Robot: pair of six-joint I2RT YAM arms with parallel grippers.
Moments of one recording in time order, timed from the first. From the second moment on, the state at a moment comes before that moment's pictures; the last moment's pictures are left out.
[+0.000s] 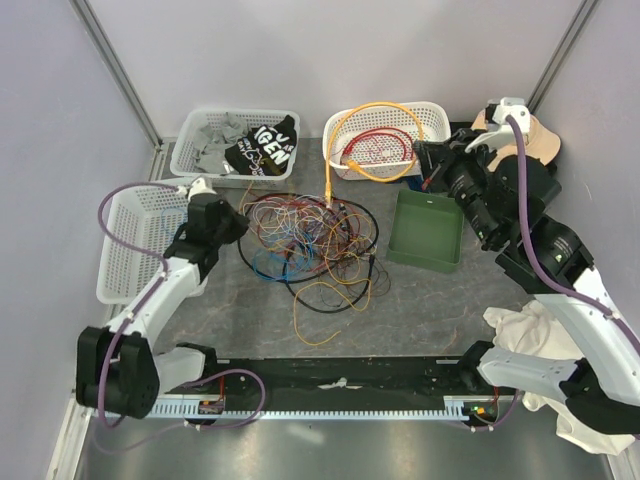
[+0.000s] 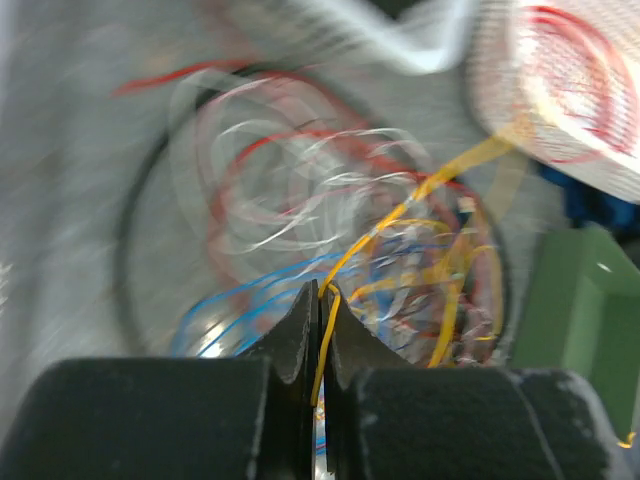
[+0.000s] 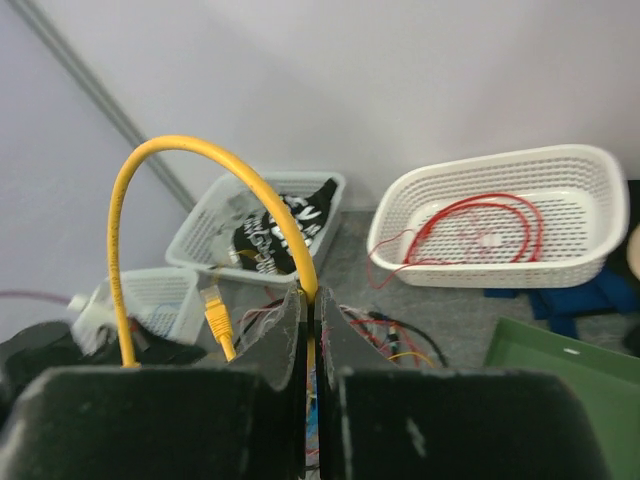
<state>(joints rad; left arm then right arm) -0.22 1.19 0.75 -0.07 -0.06 -0.69 0.74 1.07 1.58 -0.47 0.43 0.36</state>
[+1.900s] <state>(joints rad) -0.23 0.73 0.47 -0.22 0.22 -0.88 0.22 0.91 0.70 -0.36 0.56 0.73</state>
